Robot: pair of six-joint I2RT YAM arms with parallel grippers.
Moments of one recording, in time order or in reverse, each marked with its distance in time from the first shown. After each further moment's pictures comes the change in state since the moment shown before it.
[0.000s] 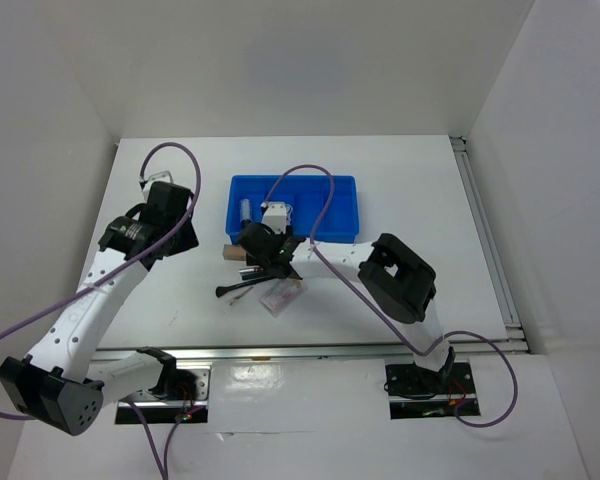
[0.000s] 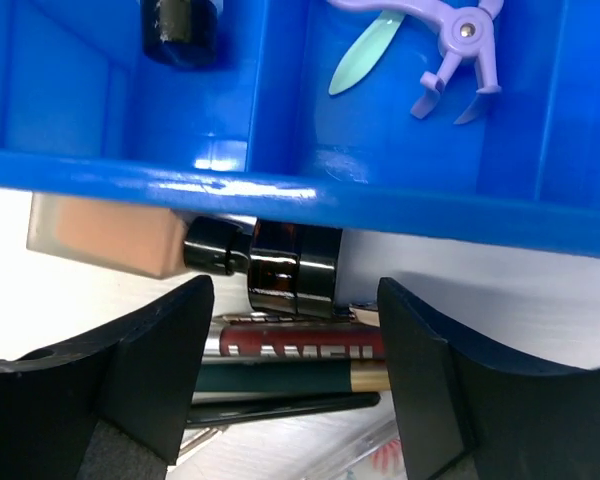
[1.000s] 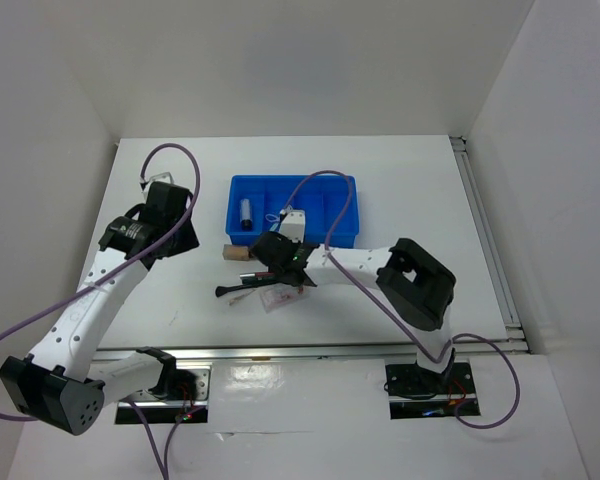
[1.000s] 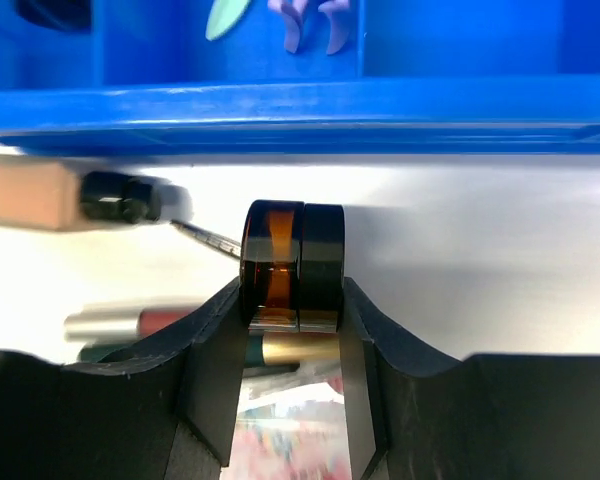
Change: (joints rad) left arm 0.019 0.001 -0.016 0.012 0.039 0.005; right arm 0.010 -0.095 -0.128 -0.078 0.059 0.121
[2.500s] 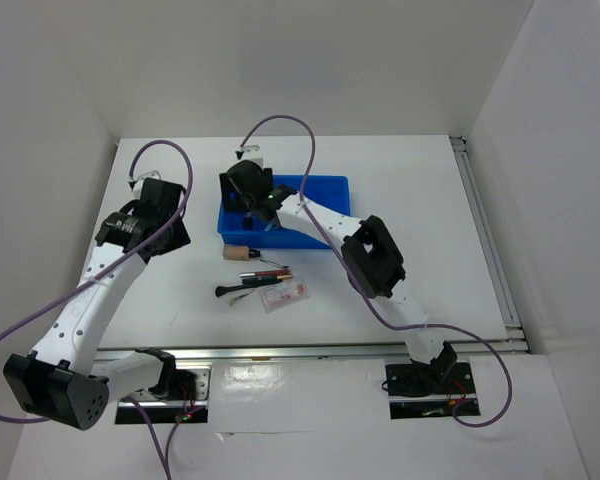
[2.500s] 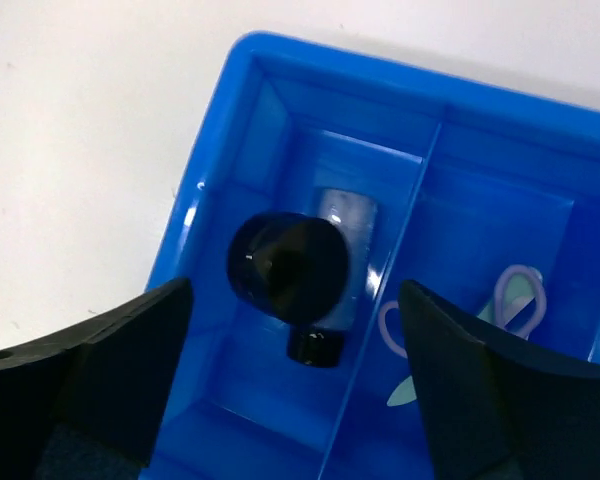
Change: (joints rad) left arm 0.064 0.027 0.019 -0.024 -0.045 -0.007; right arm -0.171 0.431 0.805 -0.013 -0.281 -0.427
